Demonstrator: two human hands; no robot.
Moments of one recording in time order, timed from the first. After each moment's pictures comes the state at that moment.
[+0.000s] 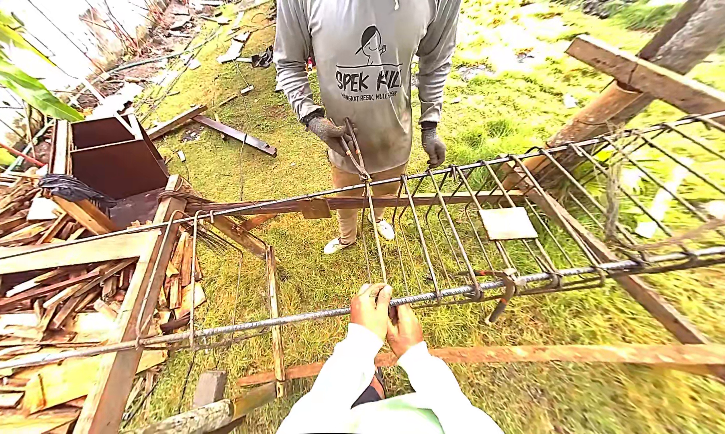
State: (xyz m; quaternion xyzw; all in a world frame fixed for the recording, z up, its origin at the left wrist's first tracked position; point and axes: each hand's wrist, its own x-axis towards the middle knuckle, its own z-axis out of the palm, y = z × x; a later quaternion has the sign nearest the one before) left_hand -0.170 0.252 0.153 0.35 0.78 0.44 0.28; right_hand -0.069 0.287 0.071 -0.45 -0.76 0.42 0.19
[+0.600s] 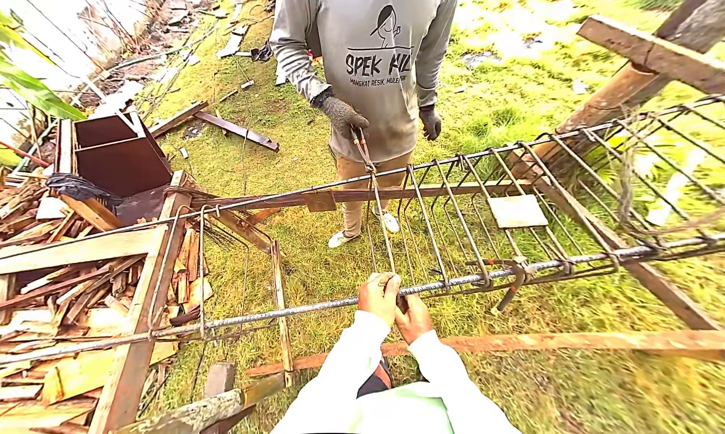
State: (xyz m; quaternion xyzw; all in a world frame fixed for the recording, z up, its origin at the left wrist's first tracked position) left_hand -0.174 0.254 0.157 0.36 0.77 0.43 0.31; right_hand -0.065 0.291 0.062 -0.43 -0.75 0.46 0.22
